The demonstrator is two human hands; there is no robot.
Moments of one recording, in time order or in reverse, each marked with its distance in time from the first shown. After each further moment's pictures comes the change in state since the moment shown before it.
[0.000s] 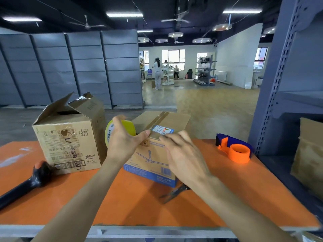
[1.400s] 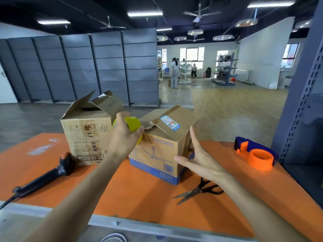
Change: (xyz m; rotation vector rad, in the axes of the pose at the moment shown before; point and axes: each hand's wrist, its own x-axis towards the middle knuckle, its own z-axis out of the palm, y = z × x) left_hand 0.008 -0.011 -0.040 0.029 0.015 0.004; right_hand 0.002 0.046 0.038 0.784 -0.369 0.320
